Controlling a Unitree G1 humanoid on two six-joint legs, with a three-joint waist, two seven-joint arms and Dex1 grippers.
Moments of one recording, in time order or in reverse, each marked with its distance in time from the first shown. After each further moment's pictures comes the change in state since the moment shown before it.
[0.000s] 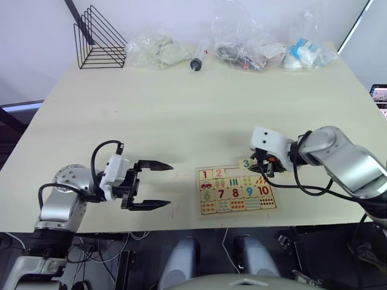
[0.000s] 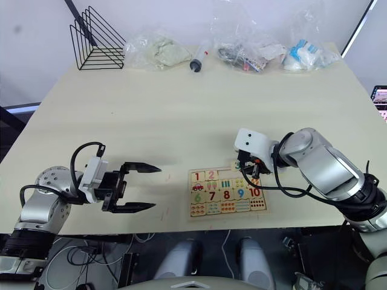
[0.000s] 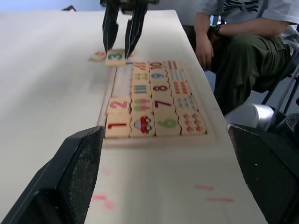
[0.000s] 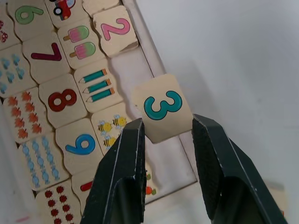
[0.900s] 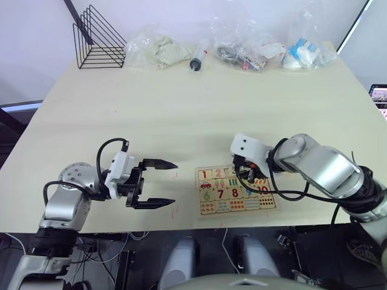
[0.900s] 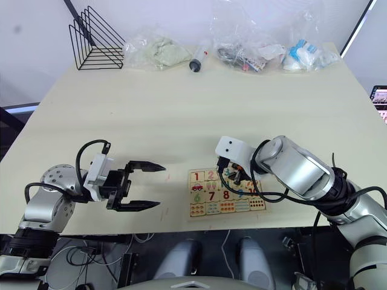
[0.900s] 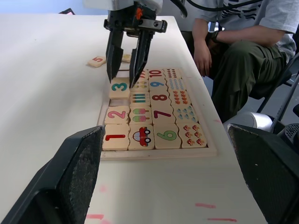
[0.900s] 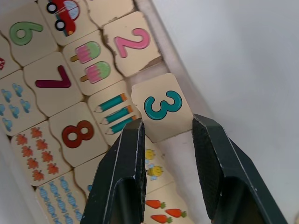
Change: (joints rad) left arm -0.010 -0.022 0.000 -0.024 0.012 0.054 0.004; right arm -0.081 0.141 0.123 -0.033 0.088 0.256 -0.214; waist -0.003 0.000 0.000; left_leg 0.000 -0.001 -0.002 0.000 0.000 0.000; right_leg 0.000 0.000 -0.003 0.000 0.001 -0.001
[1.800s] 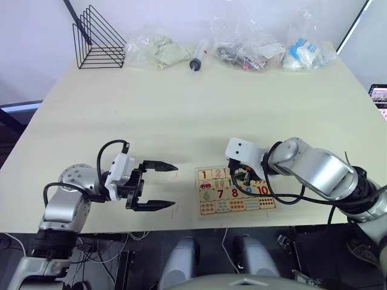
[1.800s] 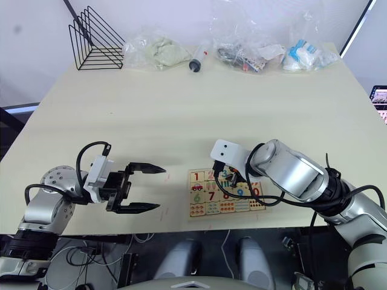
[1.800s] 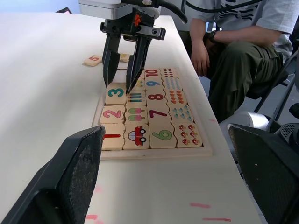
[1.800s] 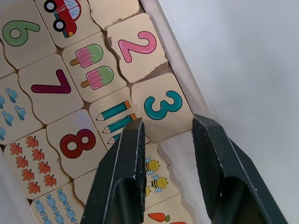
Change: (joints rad) left arm 0.014 0.000 0.000 -0.008 0.000 0.001 -0.005; right arm -0.012 0.013 0.045 -0.001 0.036 -0.018 -0.083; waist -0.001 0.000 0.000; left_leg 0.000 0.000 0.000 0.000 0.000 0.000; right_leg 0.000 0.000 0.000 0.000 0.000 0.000
